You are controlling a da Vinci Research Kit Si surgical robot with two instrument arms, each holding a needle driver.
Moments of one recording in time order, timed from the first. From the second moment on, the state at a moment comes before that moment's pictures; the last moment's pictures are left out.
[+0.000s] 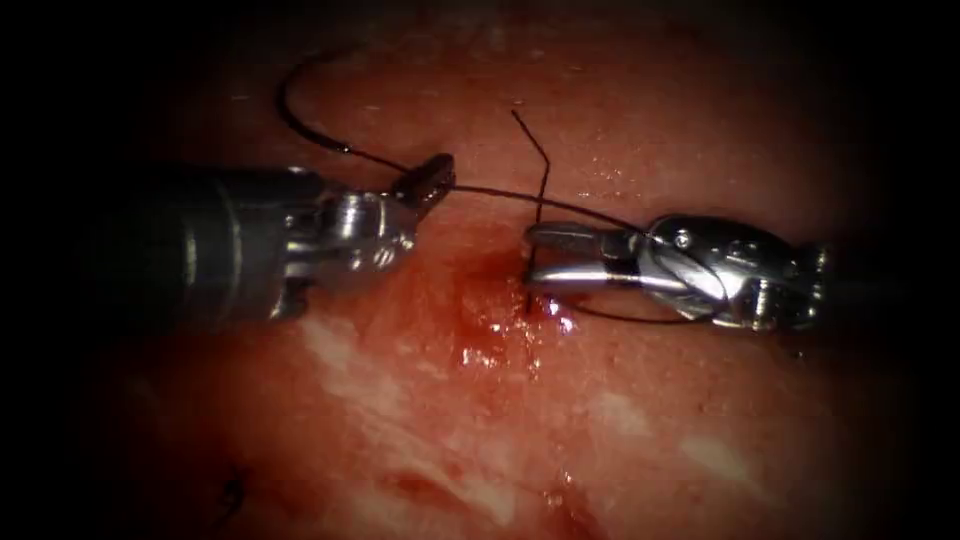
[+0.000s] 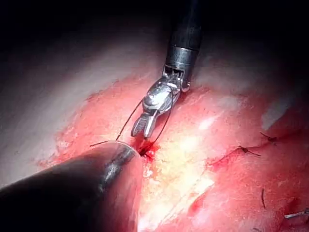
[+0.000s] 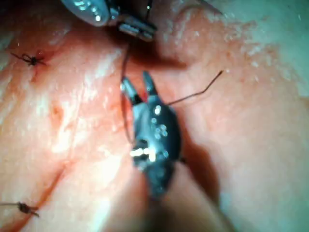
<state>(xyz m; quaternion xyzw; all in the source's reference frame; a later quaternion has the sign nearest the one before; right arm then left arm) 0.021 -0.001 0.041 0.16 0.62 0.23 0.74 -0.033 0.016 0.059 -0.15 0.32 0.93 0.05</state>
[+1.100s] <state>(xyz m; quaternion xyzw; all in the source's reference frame) 0.024 0.003 0.044 0.04 0.40 0.47 0.79 -0.035 0.011 0.062 -0.12 0.30 0.94 0.05</state>
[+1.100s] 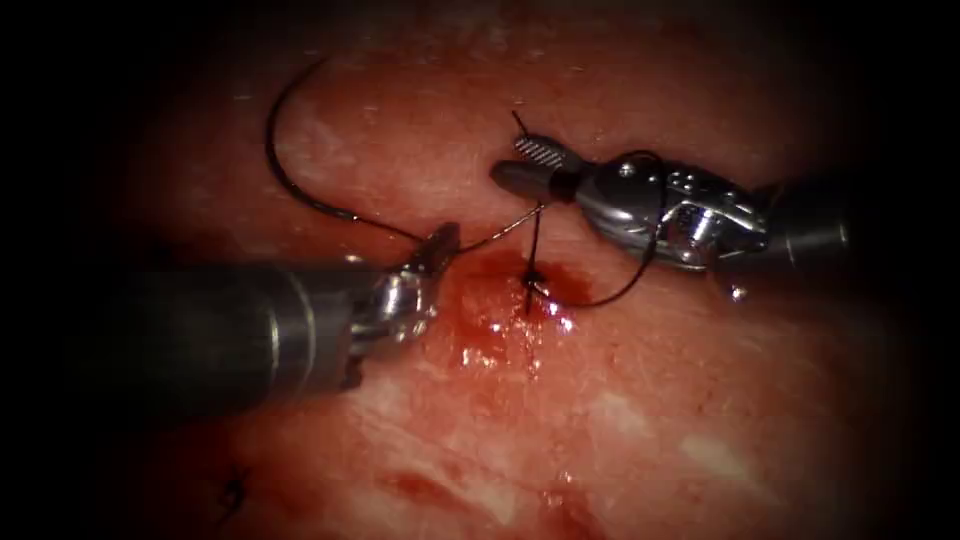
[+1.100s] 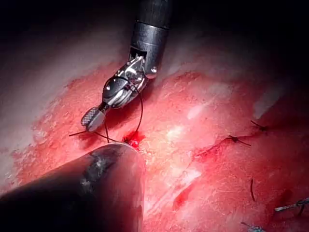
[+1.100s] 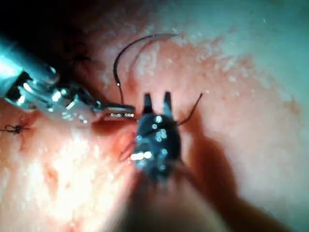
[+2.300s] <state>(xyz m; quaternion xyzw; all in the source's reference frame) 0.024 0.004 0.052 0.06 0.30 0.51 0.81 -0.032 0.013 0.065 -0.11 0.29 0.95 0.05</state>
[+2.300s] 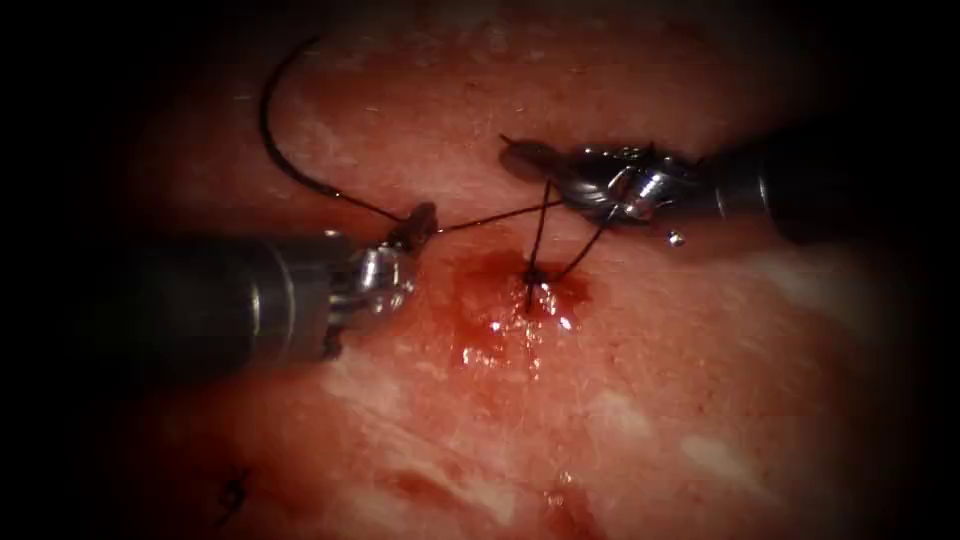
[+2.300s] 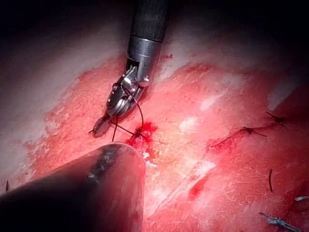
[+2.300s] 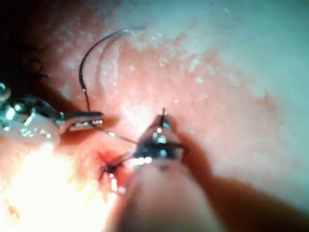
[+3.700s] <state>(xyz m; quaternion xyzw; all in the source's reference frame) 0.022 -0.008 0.040 0.05 0.46 0.37 0.81 -0.029 0.041 0.071 -0.03 0.24 0.96 0.10</state>
